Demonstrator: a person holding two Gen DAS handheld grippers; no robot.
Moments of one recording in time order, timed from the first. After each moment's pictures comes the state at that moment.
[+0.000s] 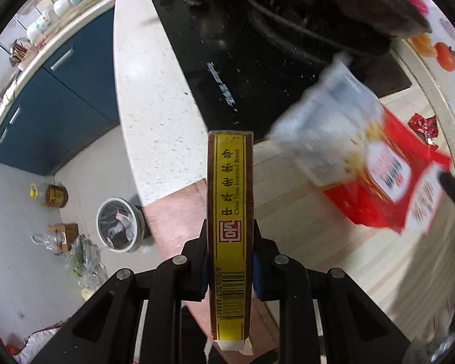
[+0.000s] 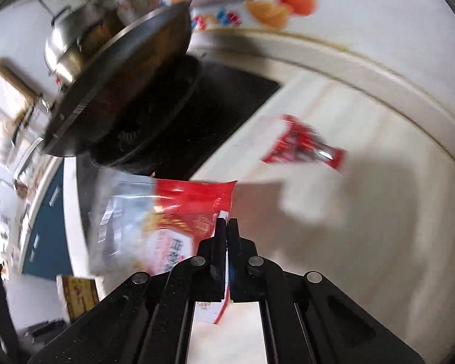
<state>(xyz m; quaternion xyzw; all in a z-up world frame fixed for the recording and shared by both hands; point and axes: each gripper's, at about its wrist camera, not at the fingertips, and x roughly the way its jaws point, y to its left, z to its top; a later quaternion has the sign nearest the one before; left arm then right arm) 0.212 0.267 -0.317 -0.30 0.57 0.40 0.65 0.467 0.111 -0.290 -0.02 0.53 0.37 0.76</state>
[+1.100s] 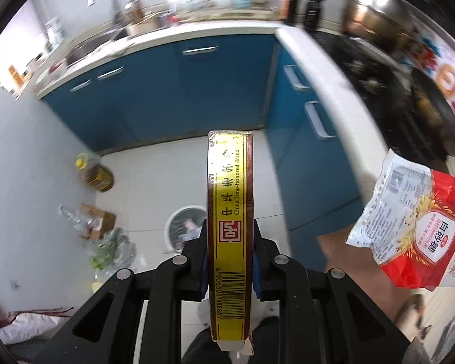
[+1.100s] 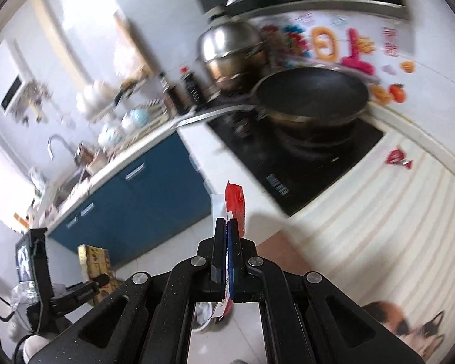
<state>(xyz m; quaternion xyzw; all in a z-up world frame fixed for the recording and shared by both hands) -0.158 0.334 -0.247 -0.34 0.45 0.53 0.64 0.112 0.185 -0.148 -0.07 0.42 0.49 0.76</state>
